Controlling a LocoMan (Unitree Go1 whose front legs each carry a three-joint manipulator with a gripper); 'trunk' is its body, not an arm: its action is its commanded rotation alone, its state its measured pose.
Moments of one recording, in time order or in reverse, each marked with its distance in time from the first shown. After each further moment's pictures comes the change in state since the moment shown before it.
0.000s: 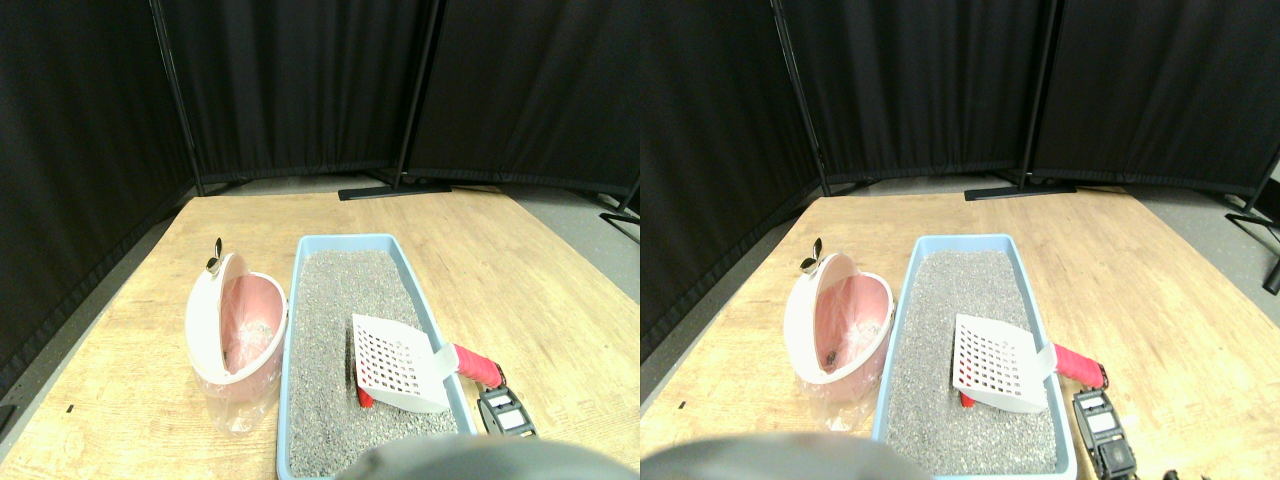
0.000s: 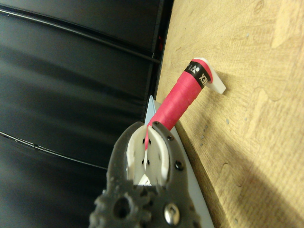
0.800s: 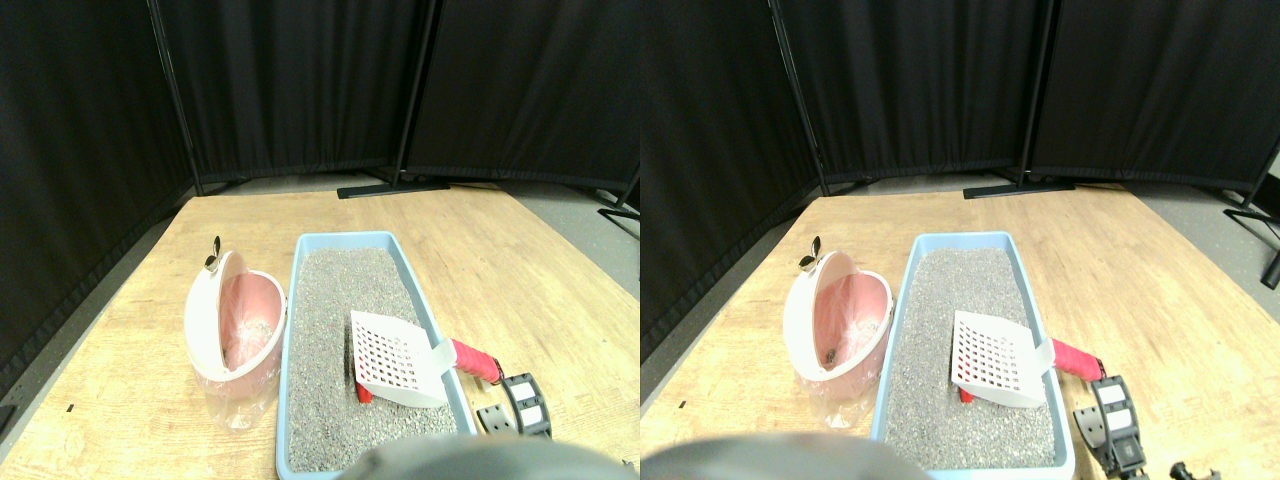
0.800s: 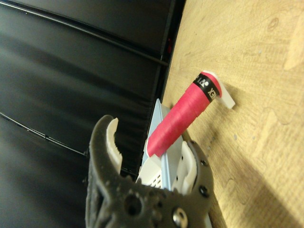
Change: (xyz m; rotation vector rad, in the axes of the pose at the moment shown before) right arm 0.000 -0.009 0.004 0.168 -0.076 0.013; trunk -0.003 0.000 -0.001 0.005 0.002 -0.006
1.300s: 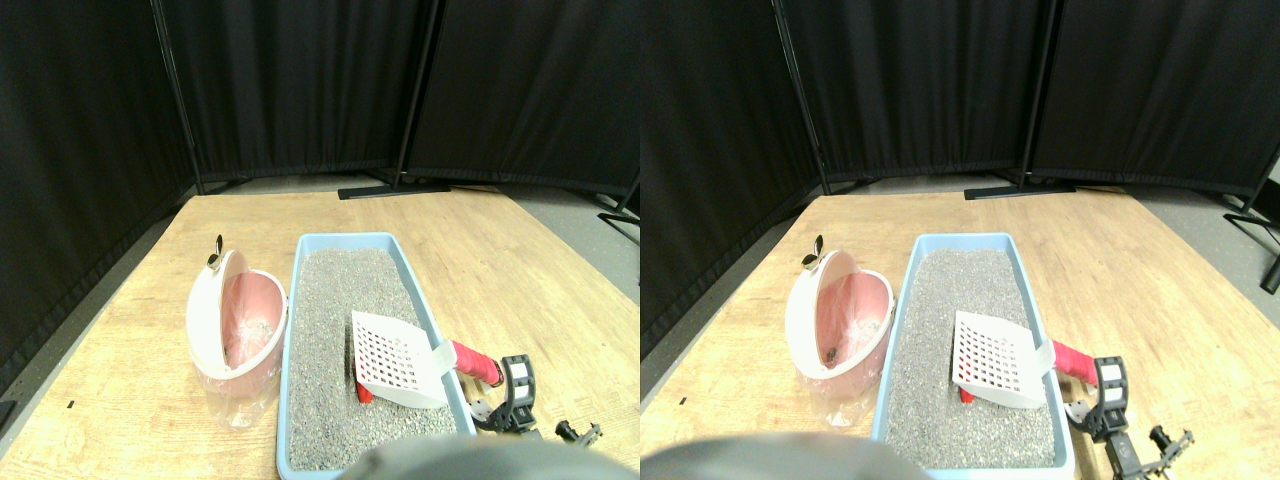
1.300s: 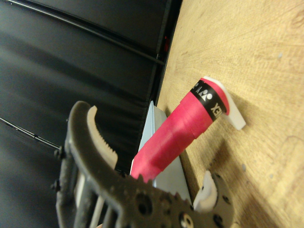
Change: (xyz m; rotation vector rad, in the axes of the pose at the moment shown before) right arm 0.029 -0.006 -0.015 0.143 0.037 0.007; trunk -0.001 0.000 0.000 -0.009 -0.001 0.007
